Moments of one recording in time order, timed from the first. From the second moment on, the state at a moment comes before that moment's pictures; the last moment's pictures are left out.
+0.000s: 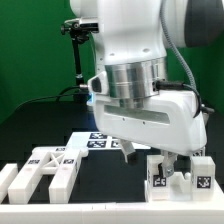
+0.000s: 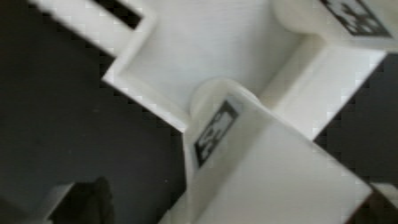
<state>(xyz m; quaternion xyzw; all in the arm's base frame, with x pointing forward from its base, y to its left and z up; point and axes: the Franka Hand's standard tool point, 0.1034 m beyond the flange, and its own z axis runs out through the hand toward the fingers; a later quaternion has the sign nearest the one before) 0.639 0.040 0.073 -0.91 0.40 0.01 0.07</state>
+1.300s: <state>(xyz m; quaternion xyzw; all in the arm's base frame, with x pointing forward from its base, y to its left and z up) 0.624 0.045 0.065 -0.97 0.22 -0.01 0.05</state>
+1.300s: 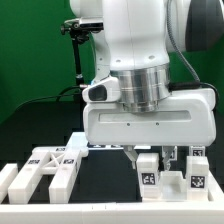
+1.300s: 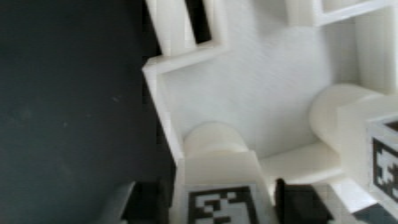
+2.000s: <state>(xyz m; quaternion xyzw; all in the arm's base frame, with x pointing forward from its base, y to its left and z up) 0.639 0.061 0.067 -0.73 0.68 0.00 0.10</state>
